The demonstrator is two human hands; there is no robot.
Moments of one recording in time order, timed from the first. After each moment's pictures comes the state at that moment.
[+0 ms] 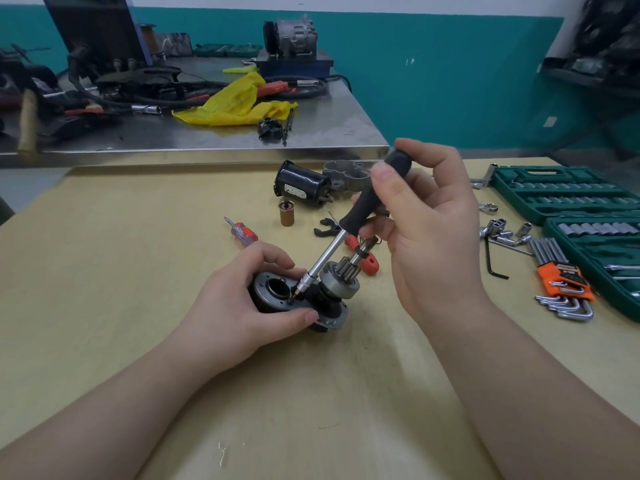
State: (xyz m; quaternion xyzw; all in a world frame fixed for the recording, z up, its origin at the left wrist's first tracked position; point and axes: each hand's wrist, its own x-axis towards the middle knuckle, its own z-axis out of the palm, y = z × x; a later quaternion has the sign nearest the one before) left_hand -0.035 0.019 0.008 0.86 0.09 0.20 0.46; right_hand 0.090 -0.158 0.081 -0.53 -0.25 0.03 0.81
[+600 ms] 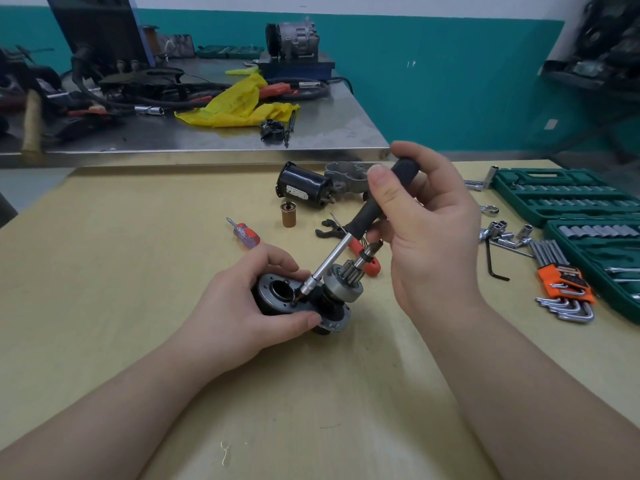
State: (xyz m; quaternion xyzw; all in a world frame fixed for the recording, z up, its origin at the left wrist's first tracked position) left_hand -0.036 0.016 0.012 0.85 0.07 0.21 0.47; right_hand 0.094 -0.152 0.074 -0.52 -0.24 0.00 0.82
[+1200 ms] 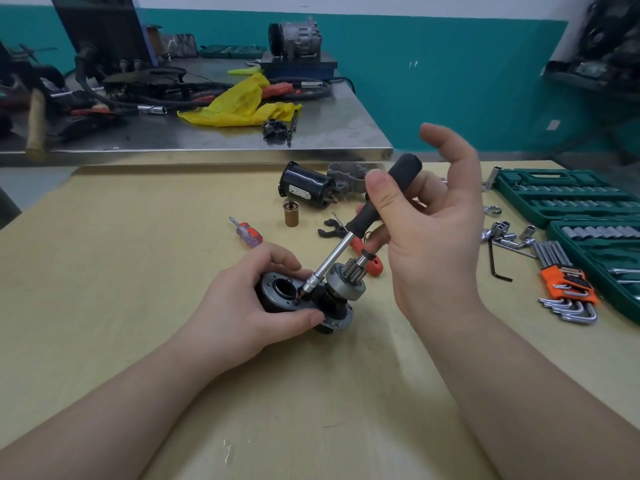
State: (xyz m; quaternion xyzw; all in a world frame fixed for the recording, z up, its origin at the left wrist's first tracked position) left_hand -0.036 0.016 0.012 0.85 0.08 0.21 0.47; right_hand 0.086 -0.151 0.076 -0.56 -0.26 -0.06 0.78
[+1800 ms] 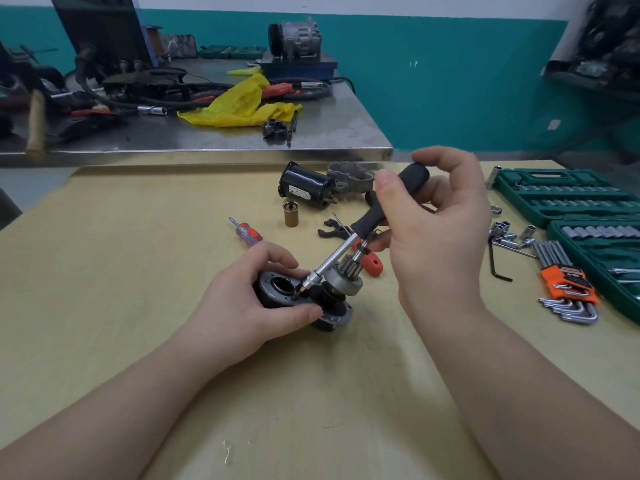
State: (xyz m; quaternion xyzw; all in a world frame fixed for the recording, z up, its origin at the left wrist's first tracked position) left_hand -0.034 0.017 0.011 0.84 0.09 0.20 0.49; right_hand 0.087 -0.154 0.078 -0.61 -0.21 -0.10 0.76
